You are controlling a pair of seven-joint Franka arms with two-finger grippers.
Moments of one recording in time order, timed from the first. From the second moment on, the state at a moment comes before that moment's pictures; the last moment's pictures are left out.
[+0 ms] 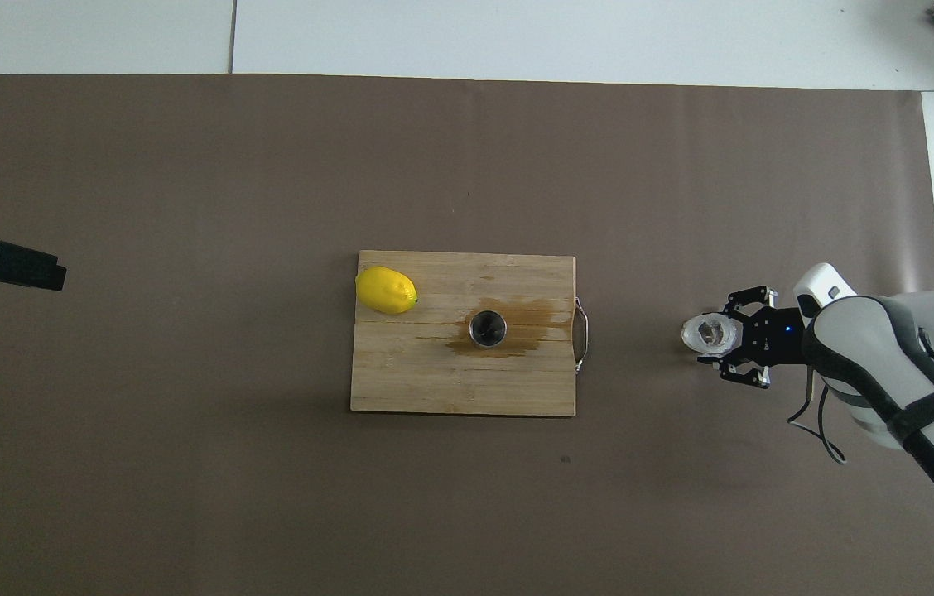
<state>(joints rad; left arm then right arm) -0.03 -0.04 -0.04 -1.56 -0.03 1.54 0.14 -0.11 0.17 -0.01 -2.30 0.74 2.30 -2.03</state>
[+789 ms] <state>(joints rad) -0.03 -0.04 -0.04 -1.56 -0.03 1.54 0.14 -0.07 0.17 -0.01 -2.27 0.75 2.30 -2.02</state>
